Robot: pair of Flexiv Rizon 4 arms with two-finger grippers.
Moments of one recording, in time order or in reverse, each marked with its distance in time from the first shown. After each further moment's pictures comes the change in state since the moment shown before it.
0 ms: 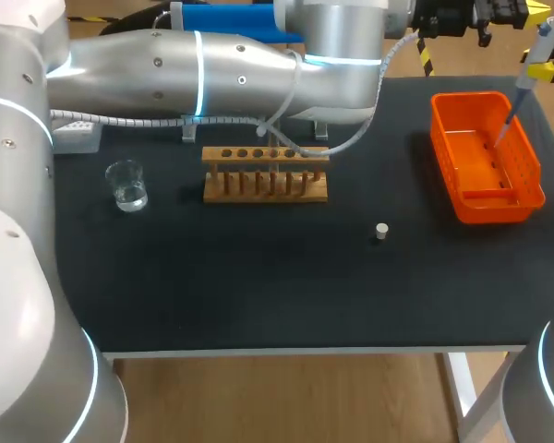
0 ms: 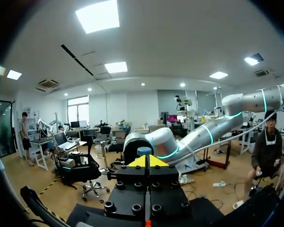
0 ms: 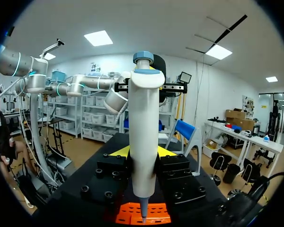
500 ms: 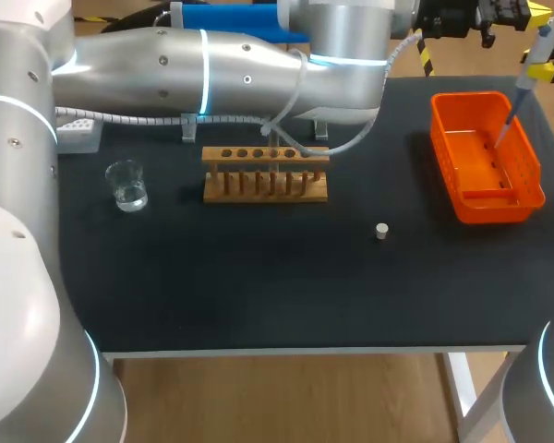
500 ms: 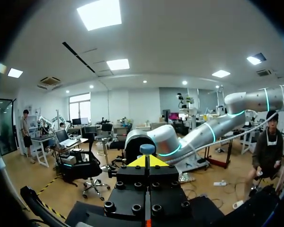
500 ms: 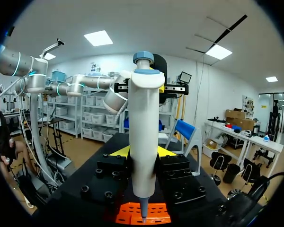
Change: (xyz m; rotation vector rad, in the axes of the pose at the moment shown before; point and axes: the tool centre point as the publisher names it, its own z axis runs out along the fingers) left arm -0.003 0.005 0.004 -0.021 -0.015 -0.012; right arm 0.000 -0.001 0.000 0.000 0.000 0.000
